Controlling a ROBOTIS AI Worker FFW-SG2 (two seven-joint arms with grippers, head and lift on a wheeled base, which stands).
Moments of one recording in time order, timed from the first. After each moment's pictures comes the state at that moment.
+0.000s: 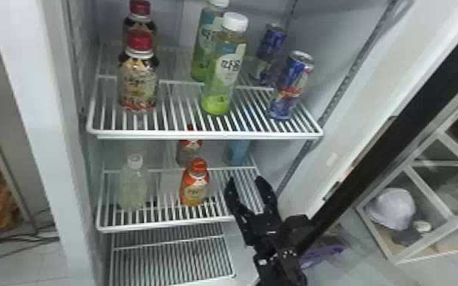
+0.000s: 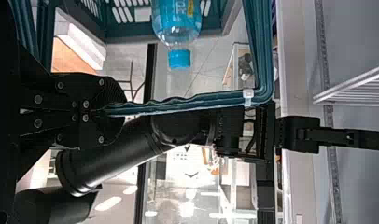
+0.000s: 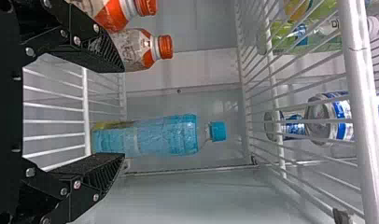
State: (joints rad) left arm 0.49 0.15 -0.13 -1.95 1.19 1.32 -0.27; right arm 0.15 -0.12 0.00 -1.24 -0.23 -0.55 0.16
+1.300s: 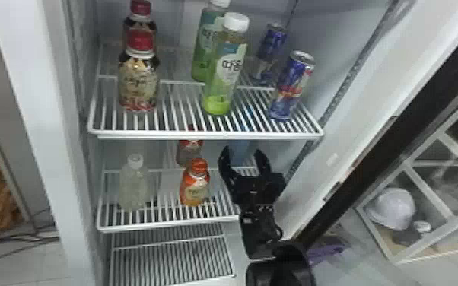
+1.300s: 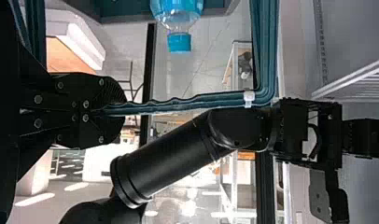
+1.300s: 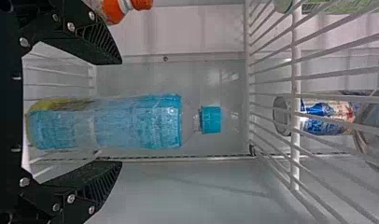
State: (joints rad) left arm 0.46 0.14 -0.14 -1.94 1.19 1.32 -0.27; right arm -0.18 -0.13 0.12 -0.89 -0.18 -0.61 -0.09
